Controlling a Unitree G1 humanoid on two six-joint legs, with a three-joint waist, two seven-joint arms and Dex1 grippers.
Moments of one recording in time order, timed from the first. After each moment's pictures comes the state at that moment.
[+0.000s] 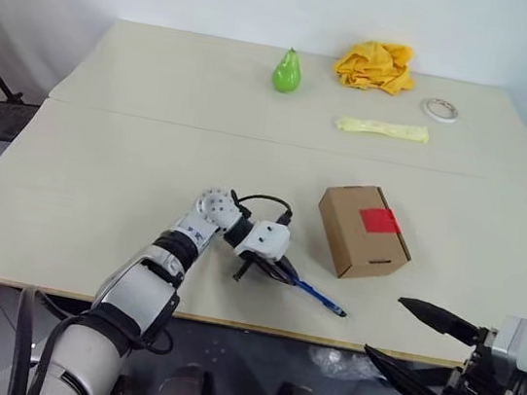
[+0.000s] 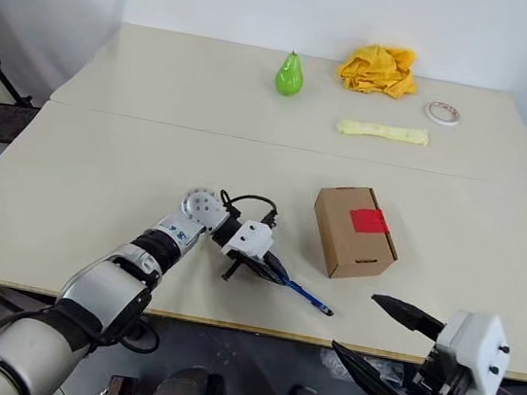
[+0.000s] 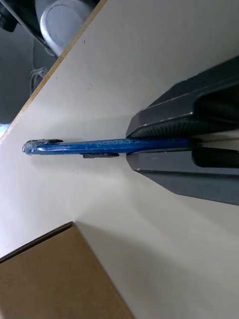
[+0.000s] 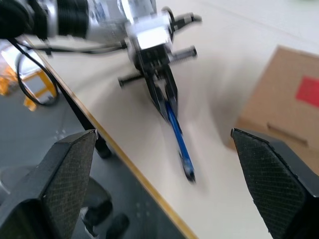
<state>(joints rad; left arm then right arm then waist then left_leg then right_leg) -0.98 0.16 -0.28 1.11 0.04 -0.63 -1.45 0.63 -0.76 -0.67 -0.94 0.97 0.51 0.78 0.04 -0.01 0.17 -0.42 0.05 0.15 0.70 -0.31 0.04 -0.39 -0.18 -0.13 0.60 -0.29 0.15</state>
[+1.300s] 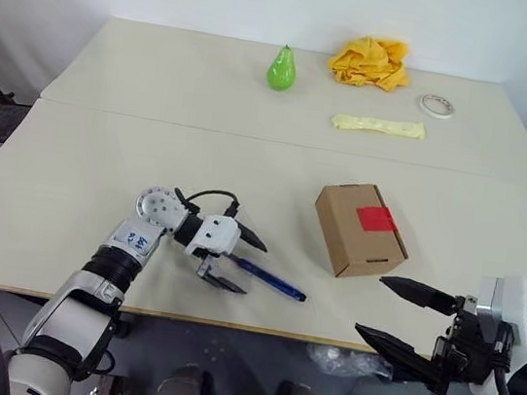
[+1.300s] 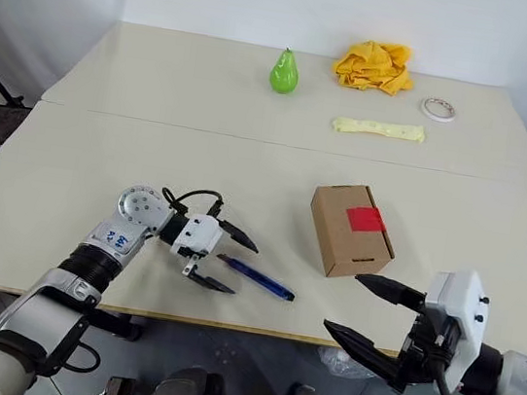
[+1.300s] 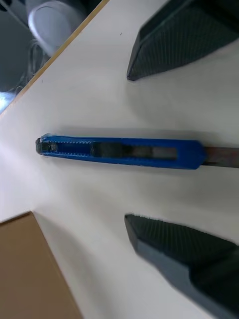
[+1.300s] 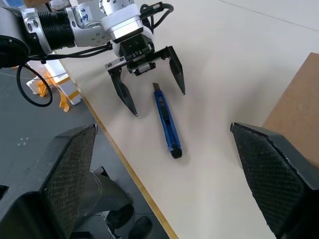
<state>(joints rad) -0.73 0.42 -0.27 0.61 -0.09 -0.32 -1.44 0.40 -0.89 -0.56 -0.80 1.04 0.61 0.79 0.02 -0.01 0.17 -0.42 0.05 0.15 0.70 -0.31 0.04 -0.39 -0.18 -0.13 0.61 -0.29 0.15</state>
